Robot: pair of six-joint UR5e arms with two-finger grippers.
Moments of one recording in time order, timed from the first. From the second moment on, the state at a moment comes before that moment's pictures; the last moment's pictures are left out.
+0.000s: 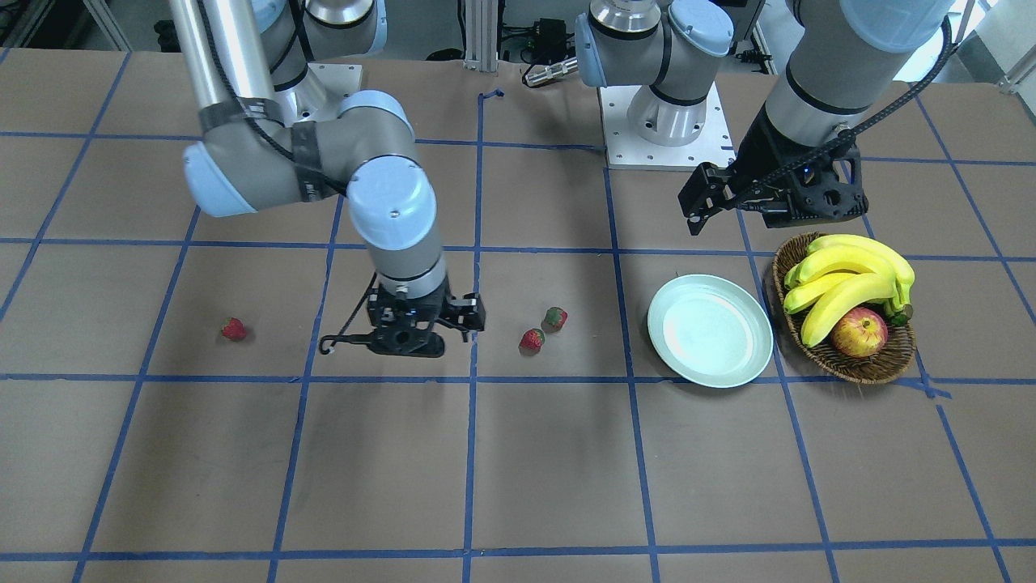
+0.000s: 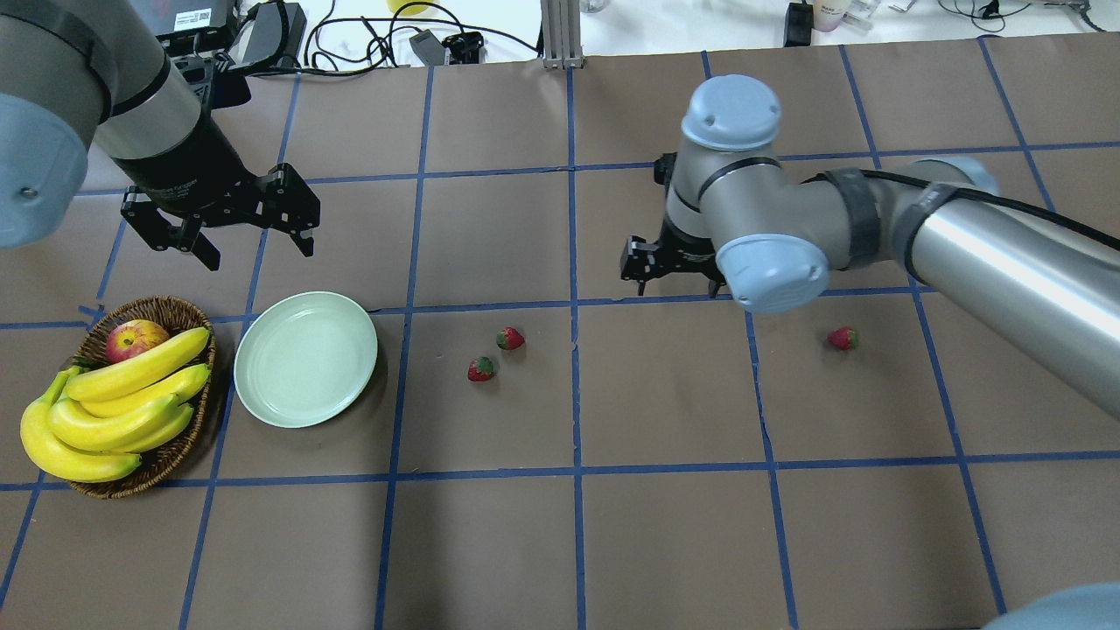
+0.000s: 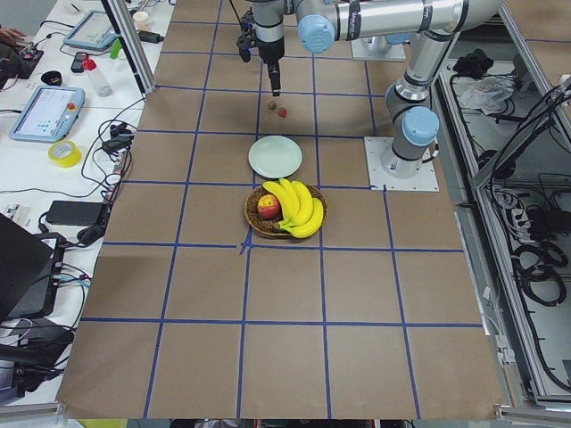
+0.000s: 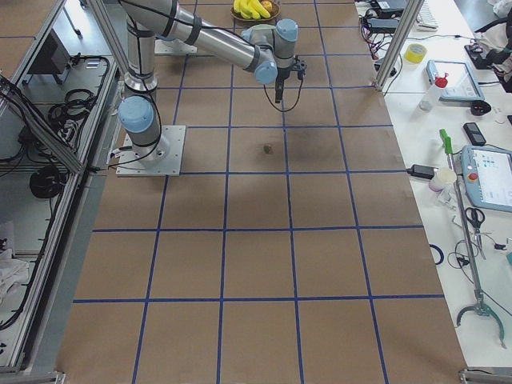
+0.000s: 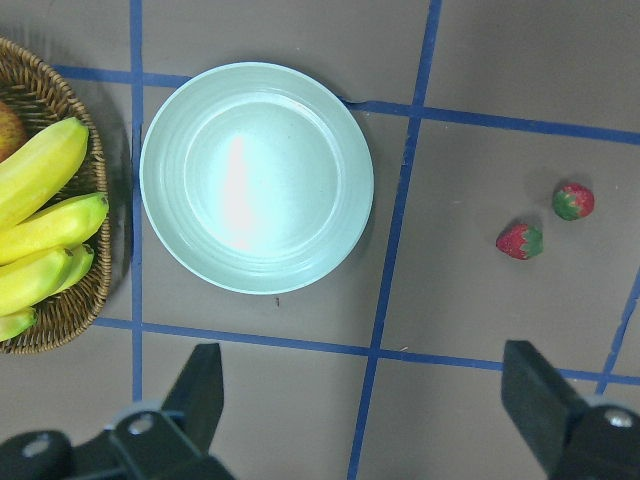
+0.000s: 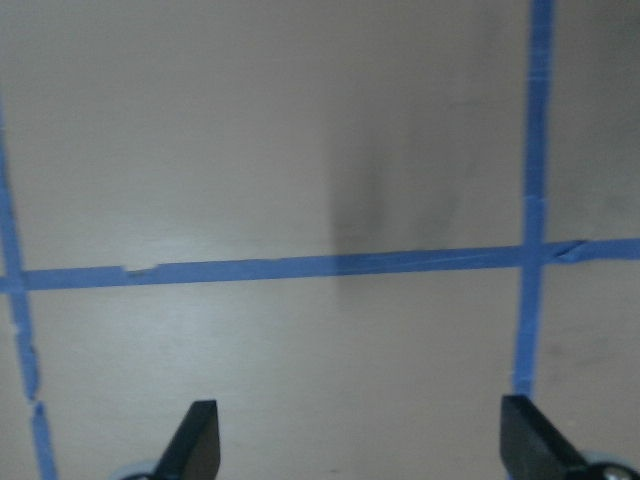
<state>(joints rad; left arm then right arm) -1.47 -1.56 -1.67 -1.55 1.59 -0.03 1.65 -1.28 1.88 -2.14 -1.53 0.11</state>
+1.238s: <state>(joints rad) -1.47 -1.57 -1.67 -1.53 1.59 -0.03 1.33 -1.31 2.14 -2.35 -1.59 -0.29</state>
